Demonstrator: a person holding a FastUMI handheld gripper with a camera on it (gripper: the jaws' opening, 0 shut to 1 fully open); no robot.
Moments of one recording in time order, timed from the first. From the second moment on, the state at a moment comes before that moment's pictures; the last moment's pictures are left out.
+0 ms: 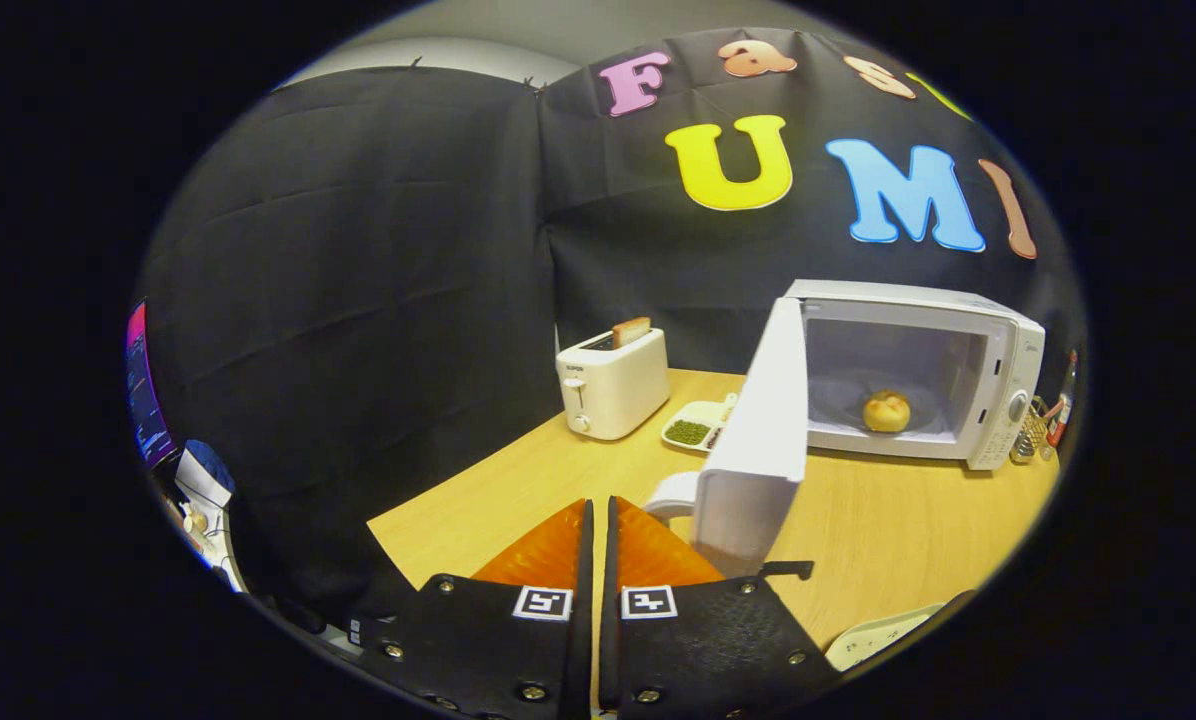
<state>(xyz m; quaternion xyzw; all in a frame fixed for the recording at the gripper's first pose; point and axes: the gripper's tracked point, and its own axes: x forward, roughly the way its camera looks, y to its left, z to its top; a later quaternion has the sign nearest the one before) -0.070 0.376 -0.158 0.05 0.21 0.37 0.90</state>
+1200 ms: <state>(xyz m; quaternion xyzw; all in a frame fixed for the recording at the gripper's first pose) 0.018 0.222 -0.181 0.05 0.22 0.26 0.94</state>
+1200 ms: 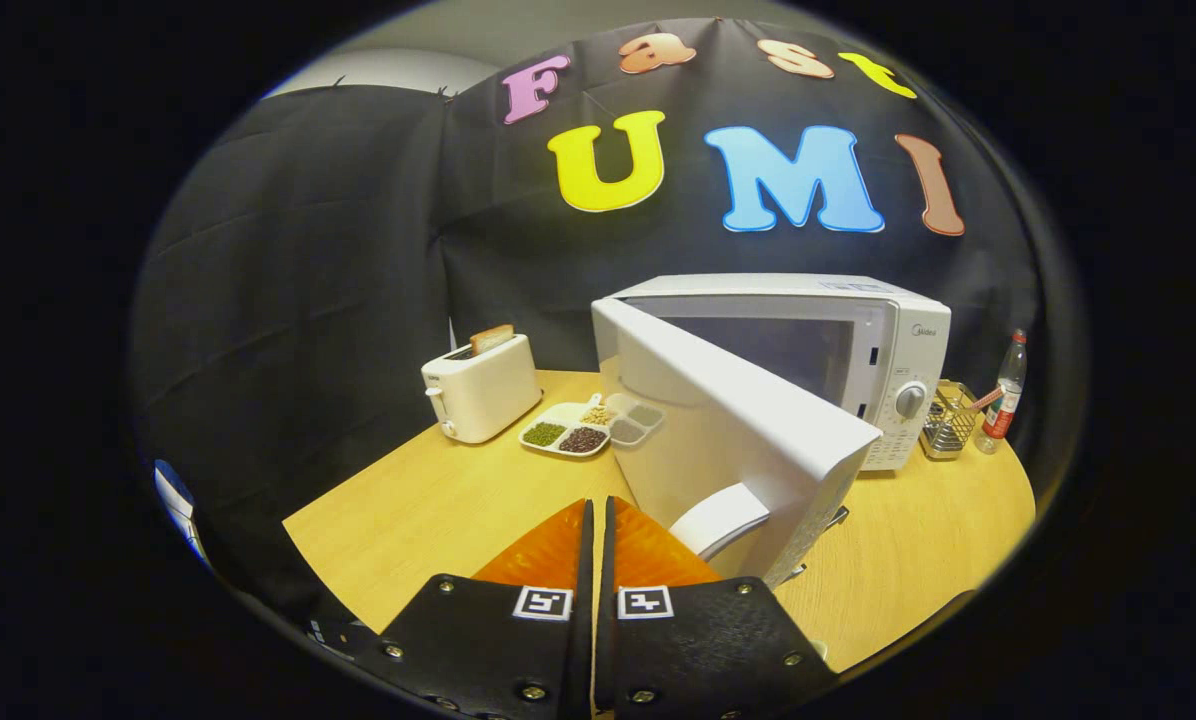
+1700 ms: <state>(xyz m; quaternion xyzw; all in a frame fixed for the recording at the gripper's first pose) 0.076 0.175 -0.193 0.06 0.23 0.21 0.95</state>
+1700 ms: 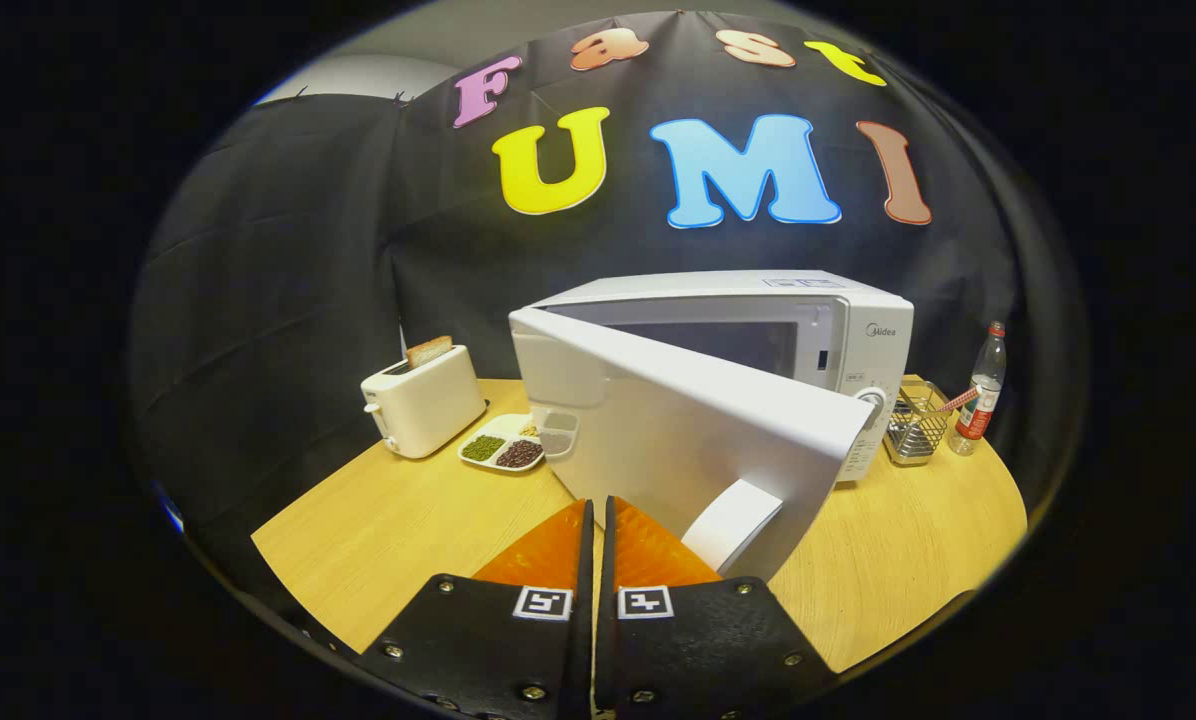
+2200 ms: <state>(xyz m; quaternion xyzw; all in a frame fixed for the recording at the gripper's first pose) 0.132 0.135 -0.197 0.07 0.22 0.16 0.96</state>
